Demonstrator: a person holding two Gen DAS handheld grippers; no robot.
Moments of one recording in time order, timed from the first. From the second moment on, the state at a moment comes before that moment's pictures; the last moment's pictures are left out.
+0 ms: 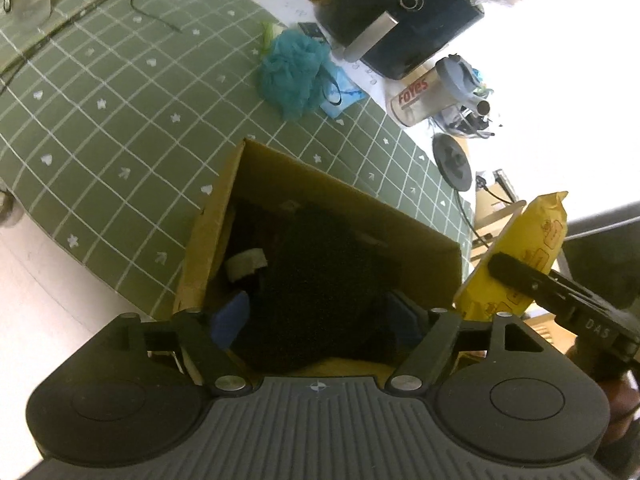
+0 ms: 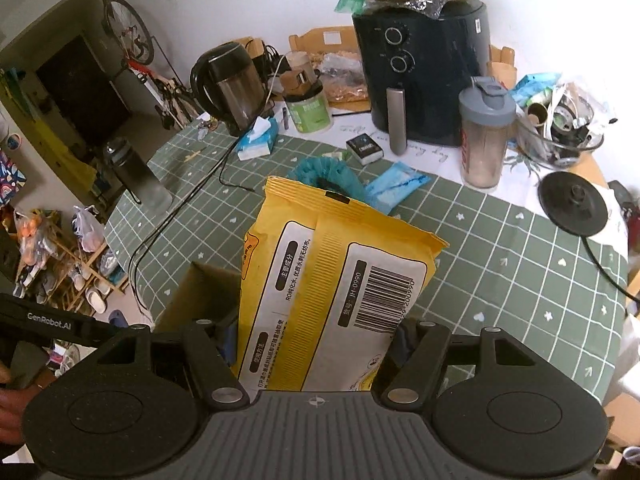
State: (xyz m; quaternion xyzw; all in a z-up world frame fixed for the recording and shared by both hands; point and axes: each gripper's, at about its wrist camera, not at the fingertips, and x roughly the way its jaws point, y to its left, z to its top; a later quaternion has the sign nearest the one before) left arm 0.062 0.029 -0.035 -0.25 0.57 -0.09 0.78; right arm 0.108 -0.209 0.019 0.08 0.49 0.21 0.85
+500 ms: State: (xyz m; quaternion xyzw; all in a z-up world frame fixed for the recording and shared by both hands) left arm 0.042 -0.005 -0.009 -0.10 0.49 -0.08 0.86; right arm 0.101 -0.215 0.013 0.08 0.49 0.21 0.84
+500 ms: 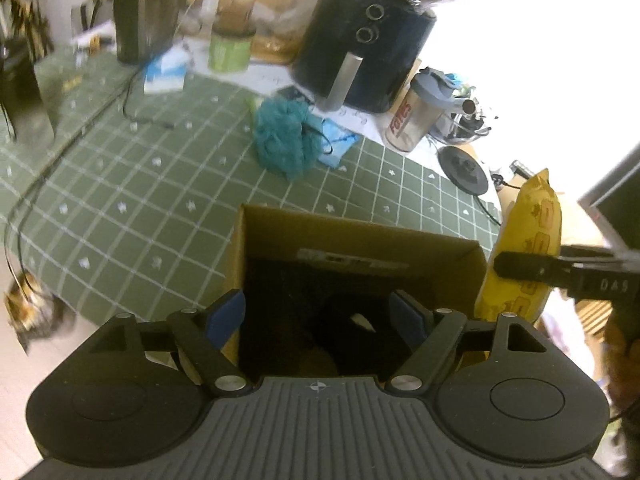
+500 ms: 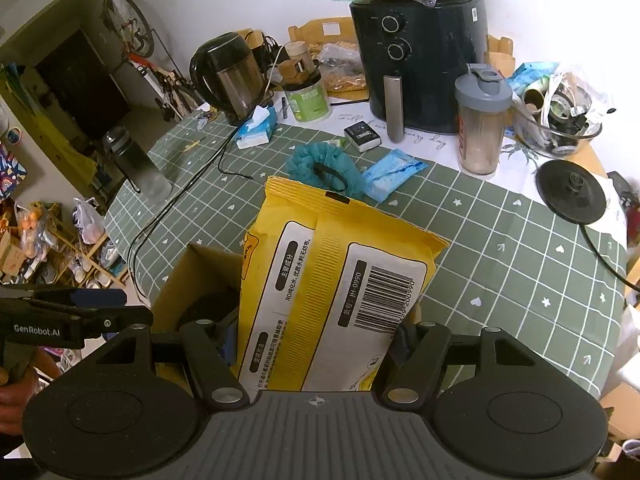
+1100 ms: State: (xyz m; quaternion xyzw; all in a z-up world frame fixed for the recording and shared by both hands) left arm 0.010 -0.019 0.001 -0.01 0.38 -0.06 0.92; right arm 0.112 -0.189 -0.001 0.08 0.55 0.26 0.79
